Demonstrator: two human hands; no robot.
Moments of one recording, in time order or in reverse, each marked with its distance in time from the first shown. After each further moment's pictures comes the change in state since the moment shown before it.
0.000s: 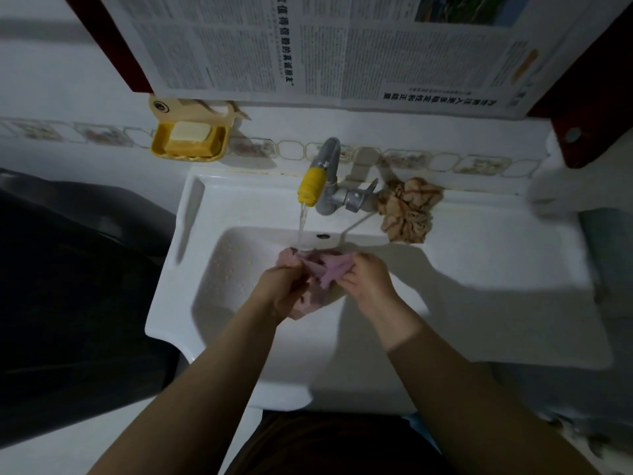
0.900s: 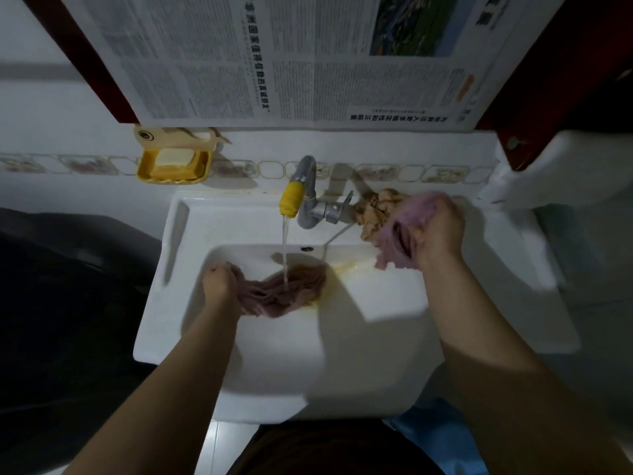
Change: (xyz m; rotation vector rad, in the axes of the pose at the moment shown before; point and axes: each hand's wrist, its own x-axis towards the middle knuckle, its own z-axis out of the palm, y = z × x) left_hand 0.011 0.047 -0.039 0.266 0.547 0.173; right_hand -0.005 -0.106 -0.081 0.476 0.287 -0.452
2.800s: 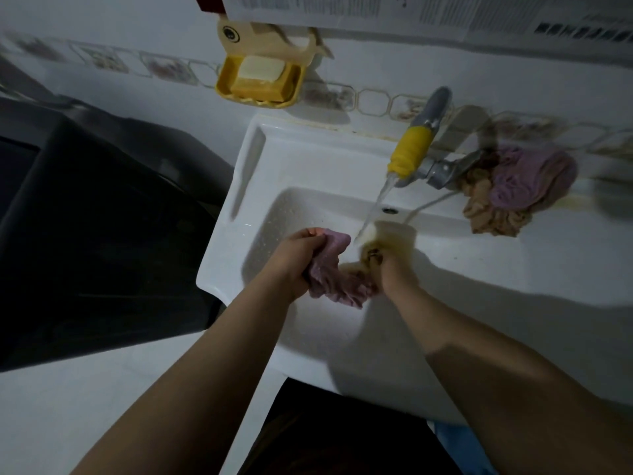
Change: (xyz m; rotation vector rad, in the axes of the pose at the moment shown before) left_hand -0.009 -0.027 -0.015 -0.176 -0.579 -0.020; right_hand -0.020 0.238 0.010 -1.269 -0.534 0.290
